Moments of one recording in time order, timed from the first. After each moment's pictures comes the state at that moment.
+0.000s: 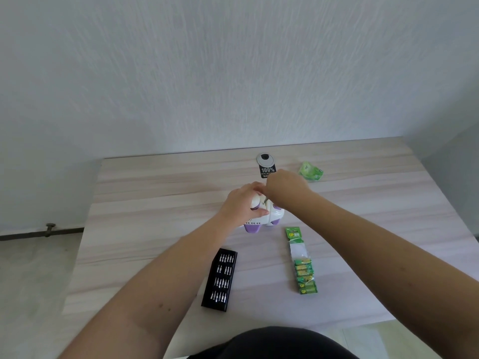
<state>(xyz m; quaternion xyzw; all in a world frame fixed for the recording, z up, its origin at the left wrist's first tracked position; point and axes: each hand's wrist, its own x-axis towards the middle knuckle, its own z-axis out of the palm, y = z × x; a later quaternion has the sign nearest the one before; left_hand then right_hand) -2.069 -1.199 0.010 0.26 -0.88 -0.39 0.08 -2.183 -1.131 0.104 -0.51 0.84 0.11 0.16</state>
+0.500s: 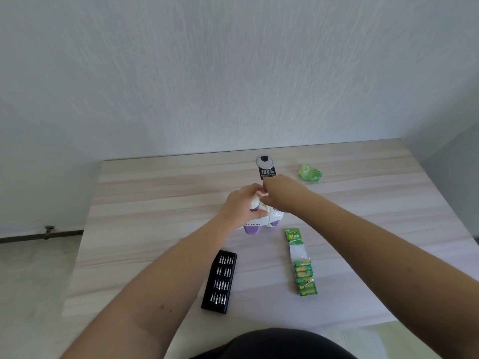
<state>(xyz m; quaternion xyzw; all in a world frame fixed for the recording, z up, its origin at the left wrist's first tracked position) -2.069 -1.199 0.012 0.26 -0.88 -0.39 0.09 -2.186 -1.128 0.102 -0.55 0.81 0.10 0.19</state>
